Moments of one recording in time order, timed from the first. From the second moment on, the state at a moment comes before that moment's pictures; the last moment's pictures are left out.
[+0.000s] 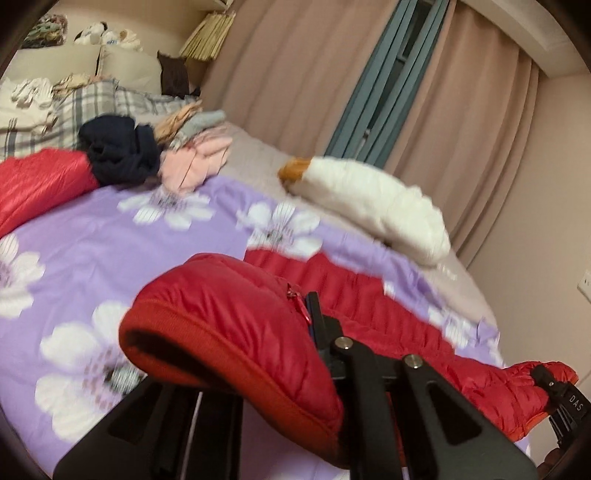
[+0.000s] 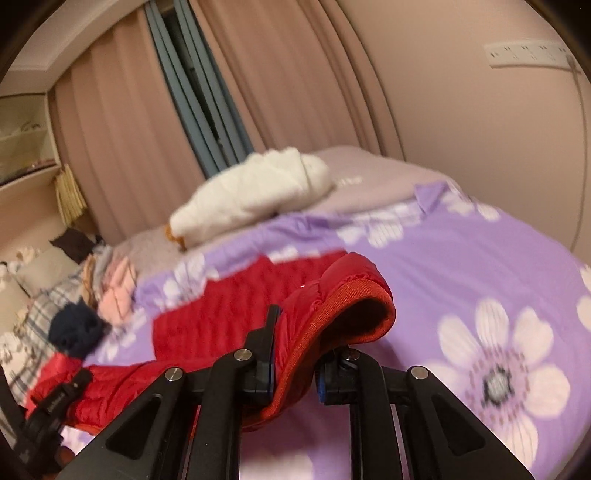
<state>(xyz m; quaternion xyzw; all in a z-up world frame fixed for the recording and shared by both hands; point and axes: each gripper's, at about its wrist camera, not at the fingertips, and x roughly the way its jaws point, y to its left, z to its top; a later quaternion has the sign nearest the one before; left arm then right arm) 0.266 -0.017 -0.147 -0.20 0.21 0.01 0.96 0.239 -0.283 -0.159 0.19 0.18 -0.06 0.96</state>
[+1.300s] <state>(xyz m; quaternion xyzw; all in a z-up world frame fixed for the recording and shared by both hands) 0.558 -0.043 -0.268 -0.14 0.30 0.11 0.94 0.535 -0.301 -0.275 0.14 0.30 -0.16 0.93</state>
